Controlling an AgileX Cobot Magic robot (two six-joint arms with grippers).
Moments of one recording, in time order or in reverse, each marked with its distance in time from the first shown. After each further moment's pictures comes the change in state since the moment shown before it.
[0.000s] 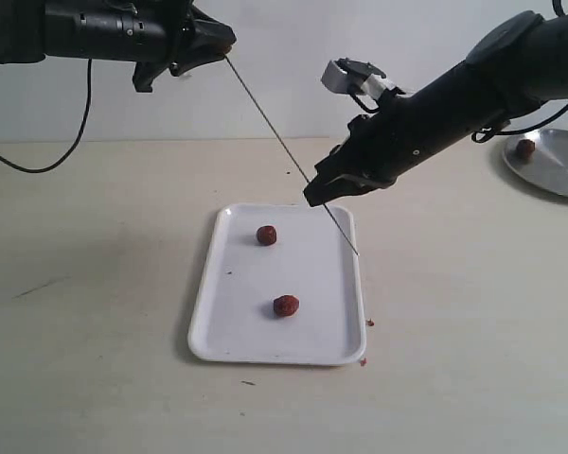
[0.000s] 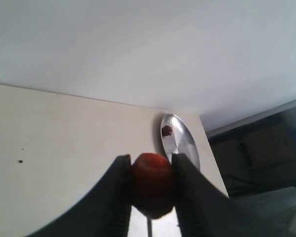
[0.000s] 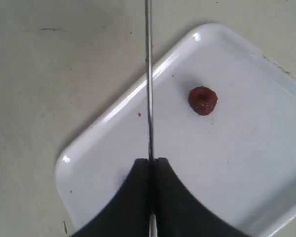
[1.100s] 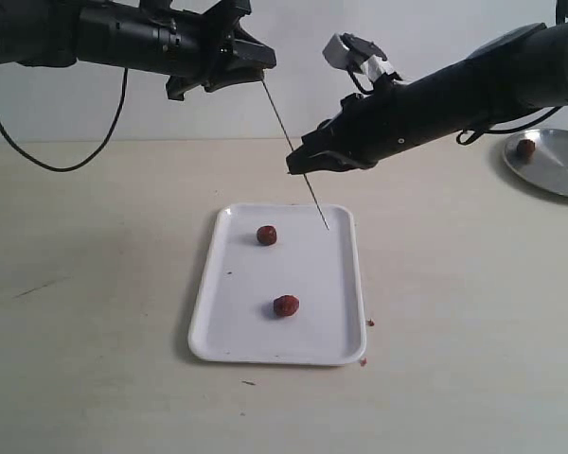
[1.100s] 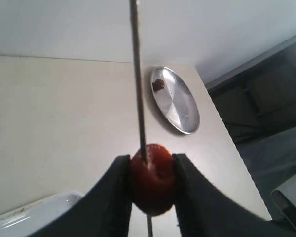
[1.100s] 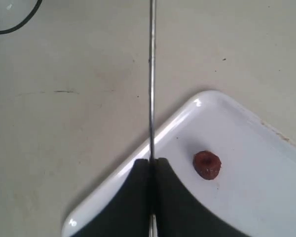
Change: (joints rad) left arm -0.085 -0.002 0.000 0.098 0.063 0.045; right arm 0.000 0.017 0.000 0.277 -0.056 -0.188
